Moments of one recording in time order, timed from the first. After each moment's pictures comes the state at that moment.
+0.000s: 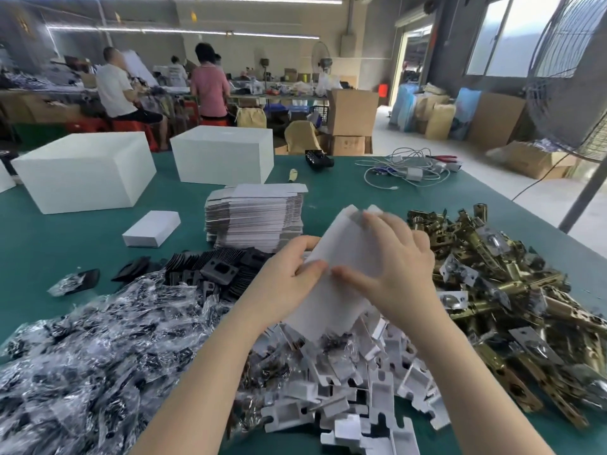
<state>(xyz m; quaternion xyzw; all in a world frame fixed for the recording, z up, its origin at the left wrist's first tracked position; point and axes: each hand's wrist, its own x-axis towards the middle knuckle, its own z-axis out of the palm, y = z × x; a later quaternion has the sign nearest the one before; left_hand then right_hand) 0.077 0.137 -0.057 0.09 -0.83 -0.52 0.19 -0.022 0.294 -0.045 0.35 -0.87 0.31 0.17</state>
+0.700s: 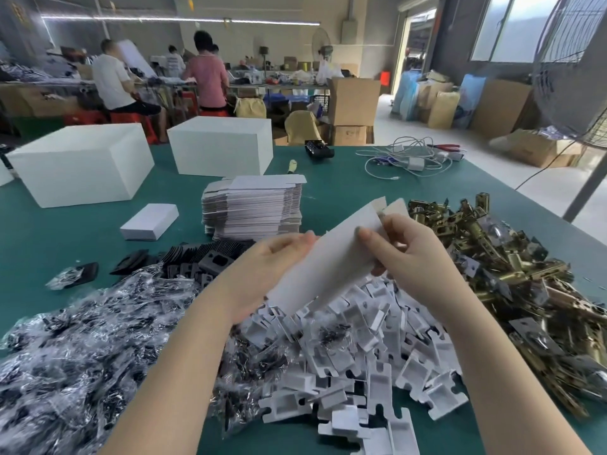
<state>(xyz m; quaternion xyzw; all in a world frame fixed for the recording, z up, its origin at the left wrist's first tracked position) 0.101 0.130 -0.030 0.08 -0.75 -0.65 0.09 -0.024 0.312 -0.025 0.34 -0.77 0.54 -0.03</state>
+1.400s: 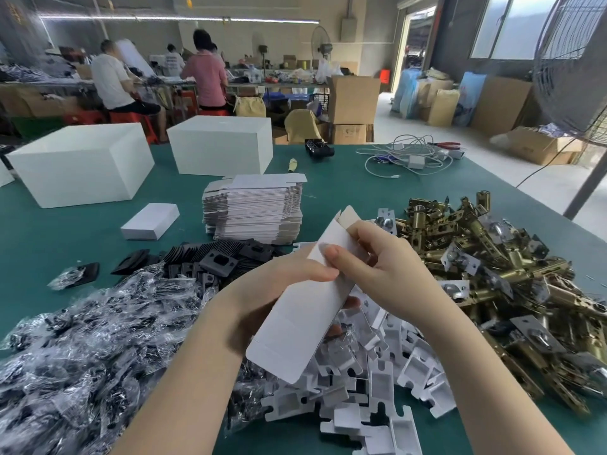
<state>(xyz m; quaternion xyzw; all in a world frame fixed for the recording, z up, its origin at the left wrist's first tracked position) 0.091 0.142 -0.024 -0.02 -0.73 -0.68 -0.07 -0.007 0.298 -0.032 0.44 -0.78 0.45 0.00</state>
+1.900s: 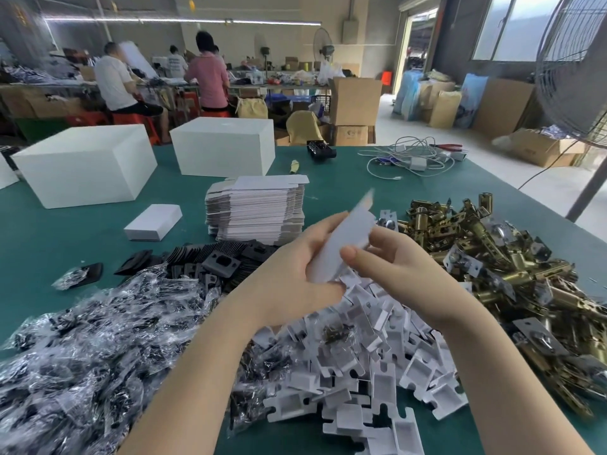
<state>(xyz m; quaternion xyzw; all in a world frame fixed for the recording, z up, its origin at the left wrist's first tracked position) 0.102 0.155 -0.019 0.01 -0.87 -0.49 0.11 -0.006 0.308 -0.019 0.46 -0.66 0.56 -0.20</state>
